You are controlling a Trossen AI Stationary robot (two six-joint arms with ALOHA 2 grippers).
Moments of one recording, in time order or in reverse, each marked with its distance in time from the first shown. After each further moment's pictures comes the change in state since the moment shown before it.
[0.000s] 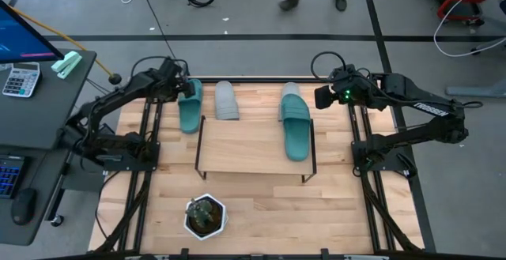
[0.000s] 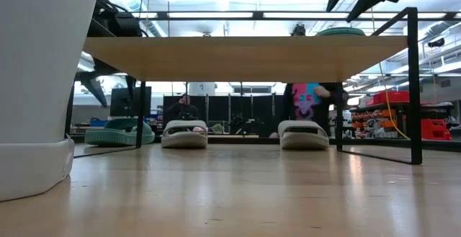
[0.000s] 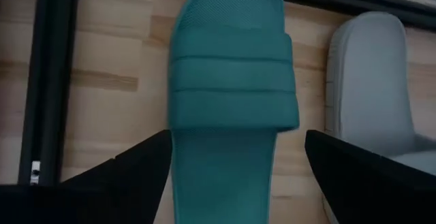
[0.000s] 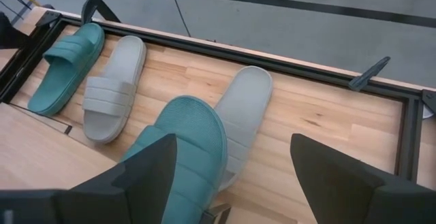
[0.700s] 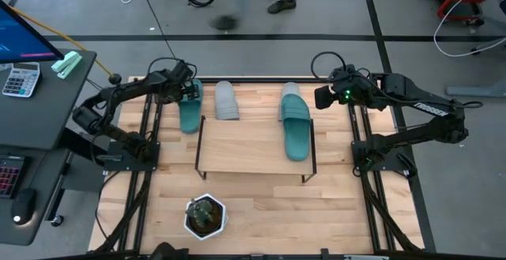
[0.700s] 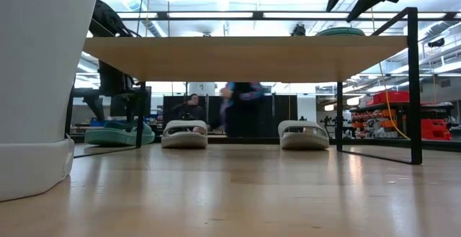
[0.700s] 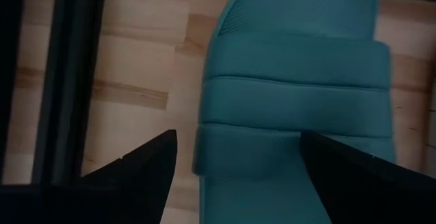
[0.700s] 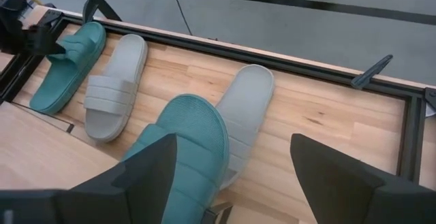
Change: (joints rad) left arm -0.008 0.234 0.001 0.069 -0.135 -0.019; right arm 0.000 0.000 0.000 0.000 -0.009 0.004
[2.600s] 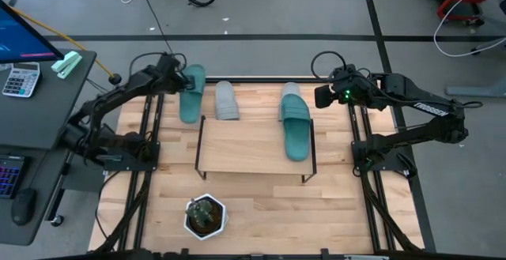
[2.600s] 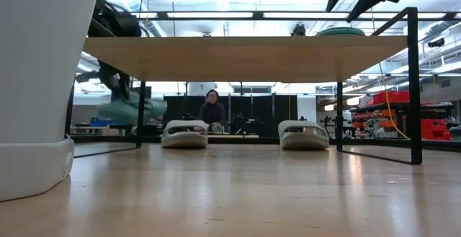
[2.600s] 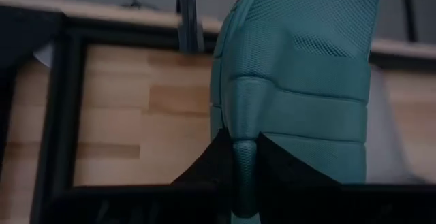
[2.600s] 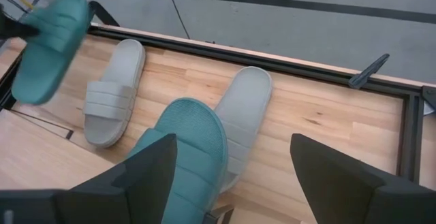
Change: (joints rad) left arm 0.063 -0.244 -0.001 0.076 0.099 0.161; right arm 0.000 0.001 0.000 0.000 0.015 0.021
